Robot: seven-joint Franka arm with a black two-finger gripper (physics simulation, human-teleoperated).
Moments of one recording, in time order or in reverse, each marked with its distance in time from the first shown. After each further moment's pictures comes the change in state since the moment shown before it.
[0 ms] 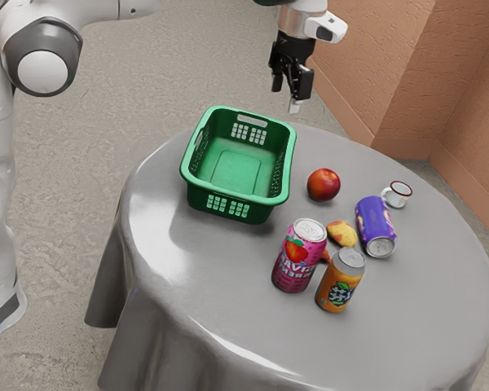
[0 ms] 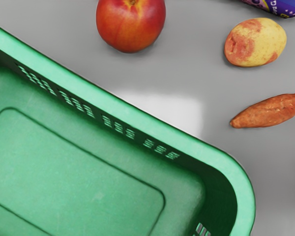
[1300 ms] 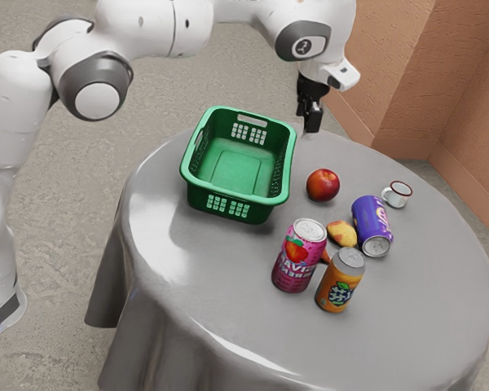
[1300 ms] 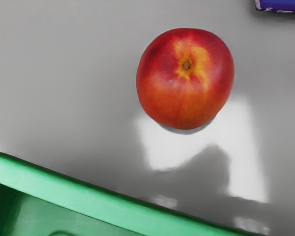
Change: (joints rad) arm 0.059 0.248 0.011 0.044 0.052 0.250 0.331
